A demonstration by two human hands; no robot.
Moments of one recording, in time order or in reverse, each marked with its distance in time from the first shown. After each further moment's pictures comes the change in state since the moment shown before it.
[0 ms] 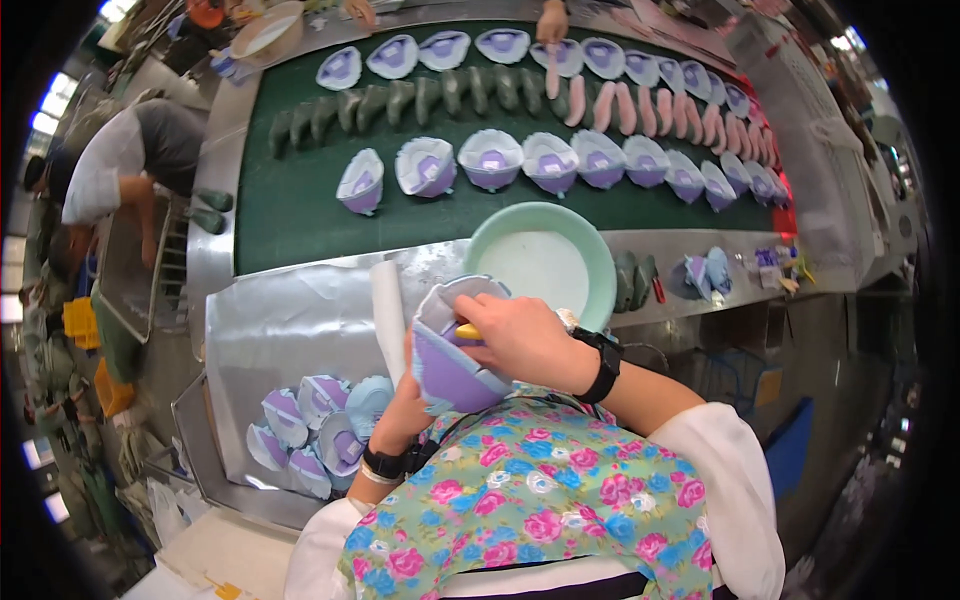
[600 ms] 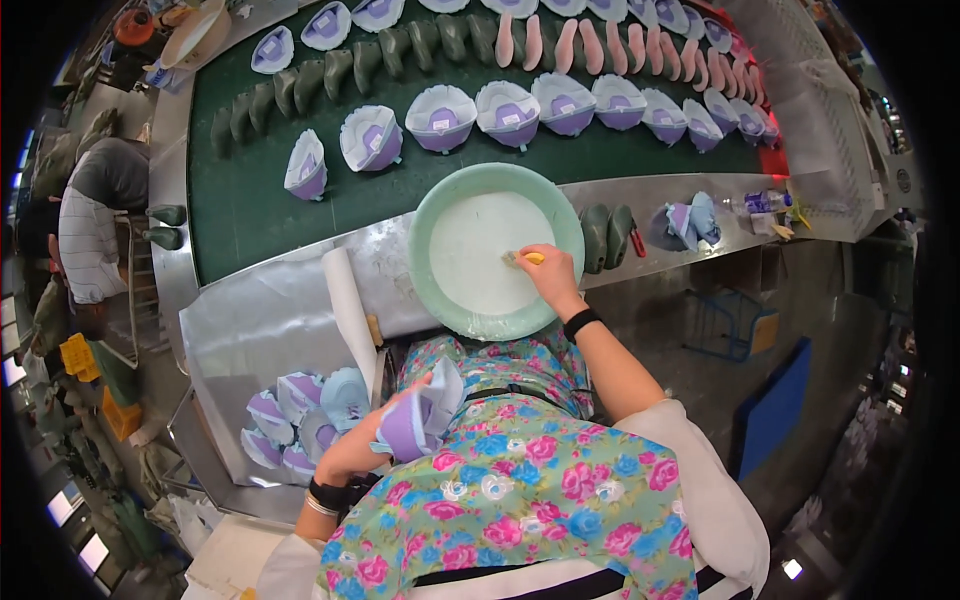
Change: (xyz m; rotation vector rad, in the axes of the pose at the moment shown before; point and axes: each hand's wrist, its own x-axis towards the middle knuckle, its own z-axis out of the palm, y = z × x) left_hand -0.021 0.058 0.002 0.410 -0.478 -0.401; right_hand -0.056 0.210 0.125 0.398 0.493 0.603
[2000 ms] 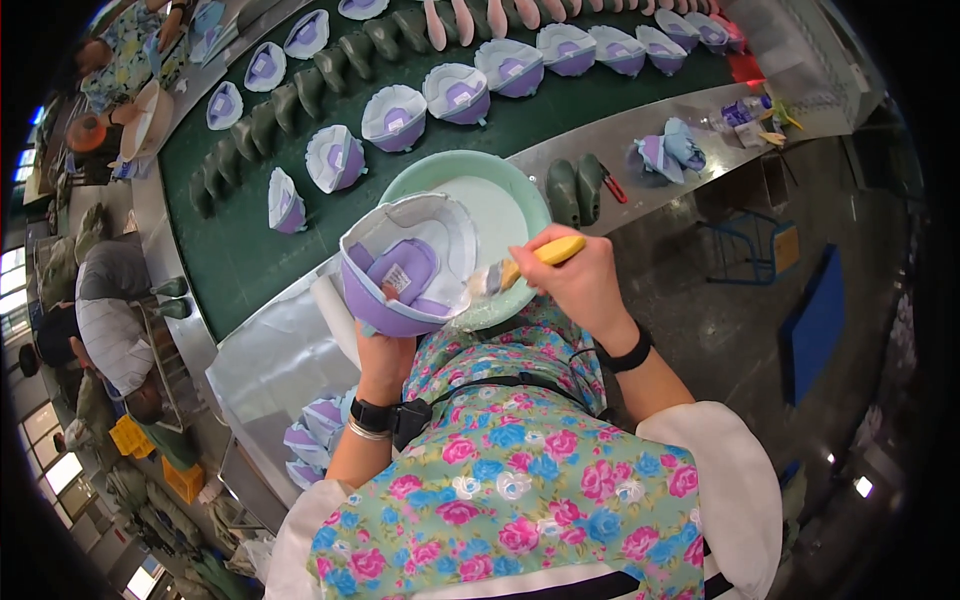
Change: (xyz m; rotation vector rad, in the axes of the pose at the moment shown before) left_hand 0.138 0.004 -0.004 -0.878 0.595 0.299; right_hand -0.066 -0.144 -0.105 0.439 0.115 0.097
